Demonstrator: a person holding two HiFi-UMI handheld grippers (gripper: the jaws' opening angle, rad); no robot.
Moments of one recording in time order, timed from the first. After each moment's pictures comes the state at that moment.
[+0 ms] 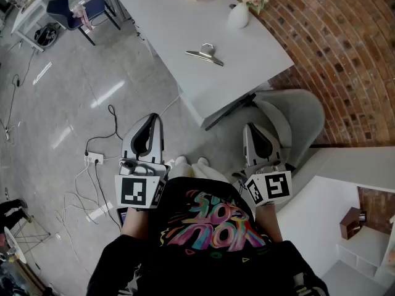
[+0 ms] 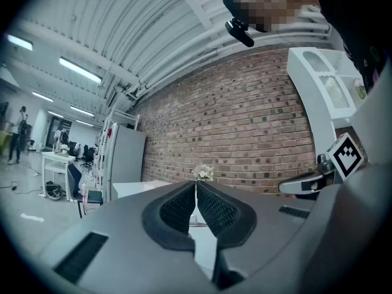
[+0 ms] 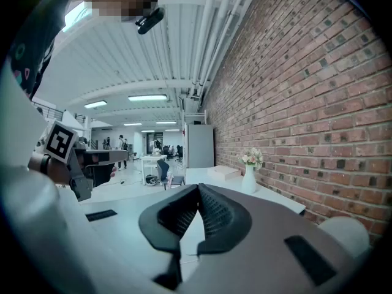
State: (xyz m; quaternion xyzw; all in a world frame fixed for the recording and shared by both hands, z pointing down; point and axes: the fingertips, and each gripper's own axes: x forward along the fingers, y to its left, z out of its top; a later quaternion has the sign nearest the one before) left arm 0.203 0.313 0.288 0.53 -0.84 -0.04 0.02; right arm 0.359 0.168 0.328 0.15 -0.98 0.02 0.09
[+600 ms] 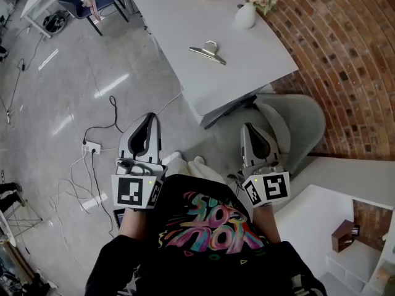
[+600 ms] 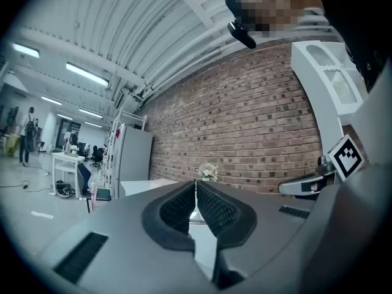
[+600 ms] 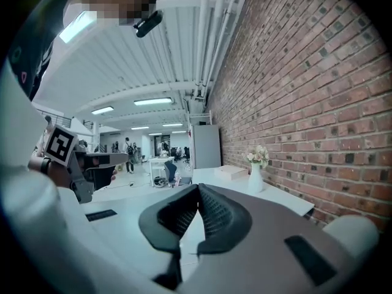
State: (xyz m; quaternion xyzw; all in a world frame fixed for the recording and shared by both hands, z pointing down) left arm 0.224 0.309 0.294 0.51 -0.86 -0.03 0.03; right arm 0.368 0.155 0.333 0.12 -0.99 0.04 0.08
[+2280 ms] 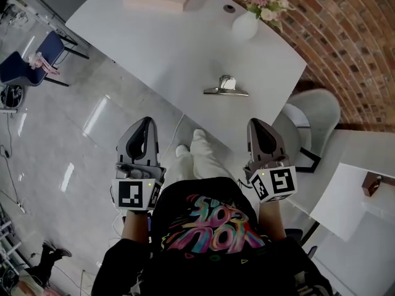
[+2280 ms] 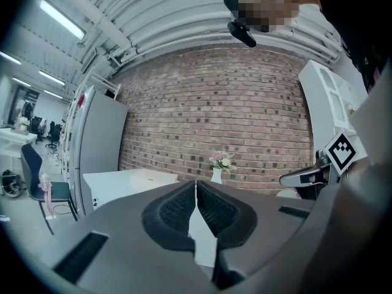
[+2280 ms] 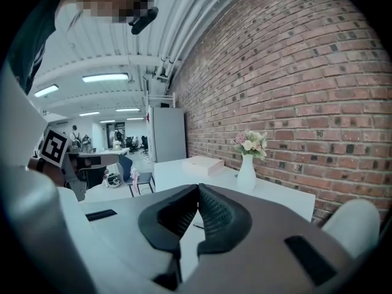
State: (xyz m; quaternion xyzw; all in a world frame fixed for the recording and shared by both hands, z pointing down) left arm -0.150 0.178 0.349 0.66 -0.75 -0.02 0.09; right arm 0.065 0.072 0.372 0.33 -0.93 0.08 0.14
